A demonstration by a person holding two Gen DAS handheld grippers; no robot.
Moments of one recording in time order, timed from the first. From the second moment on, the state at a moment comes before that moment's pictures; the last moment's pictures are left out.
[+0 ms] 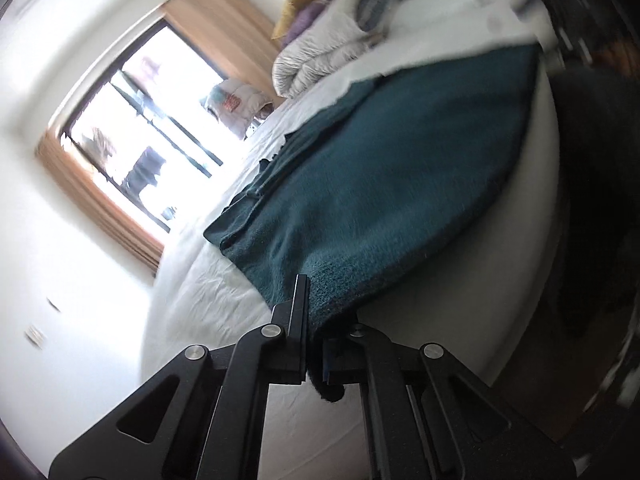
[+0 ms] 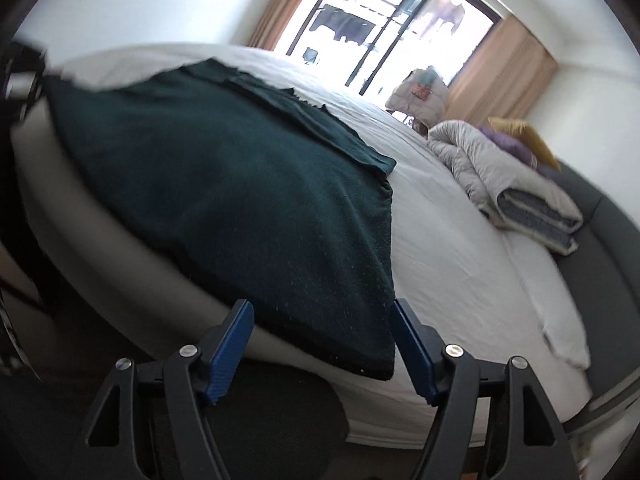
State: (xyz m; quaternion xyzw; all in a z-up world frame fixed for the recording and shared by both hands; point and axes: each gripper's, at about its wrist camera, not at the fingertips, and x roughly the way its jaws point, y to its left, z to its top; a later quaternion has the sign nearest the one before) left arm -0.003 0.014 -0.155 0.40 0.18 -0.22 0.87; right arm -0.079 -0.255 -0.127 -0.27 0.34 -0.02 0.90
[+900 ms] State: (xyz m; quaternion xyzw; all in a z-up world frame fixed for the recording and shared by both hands) left arm -0.001 0.031 -0.048 0.26 0.17 -0.22 0.93; right arm -0.058 -0.239 -0.177 -0.48 0.34 -0.08 0.80
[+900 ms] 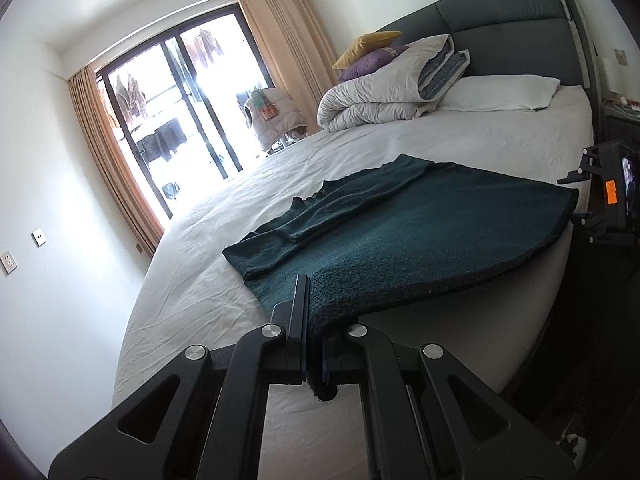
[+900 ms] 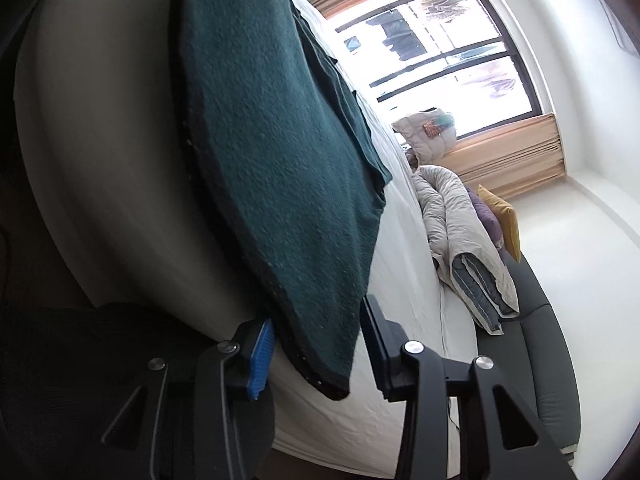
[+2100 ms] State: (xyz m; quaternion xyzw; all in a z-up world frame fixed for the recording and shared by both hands) left arm 0.054 0.058 -0.084 0.32 0.22 -0.23 0.89; right arm 0.083 -0.294 -0.071 -0.43 0.34 -0.02 0.84
